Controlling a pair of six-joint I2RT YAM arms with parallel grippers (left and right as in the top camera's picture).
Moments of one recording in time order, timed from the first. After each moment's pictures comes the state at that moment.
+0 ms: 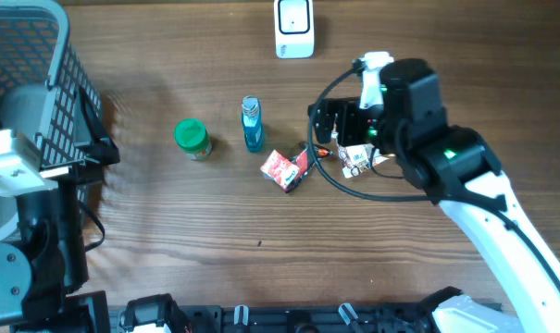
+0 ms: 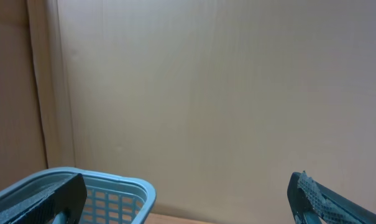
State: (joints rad) left arm 0.16 0.60 1.00 -0.18 -0.02 -0.04; right arm 0.46 1.35 1.30 -0.74 -0.12 0.39
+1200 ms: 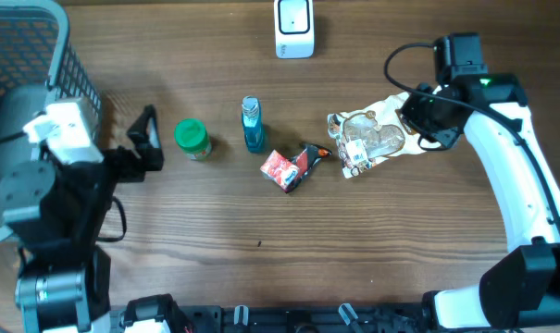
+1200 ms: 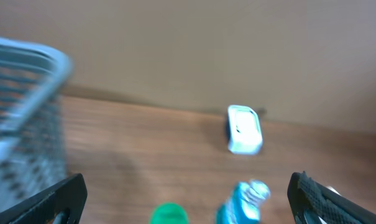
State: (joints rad) left arm 0.14 0.75 0.99 -0.51 0.26 -0.15; right arm 0.06 1.62 1.40 -1.04 -0.02 0.71
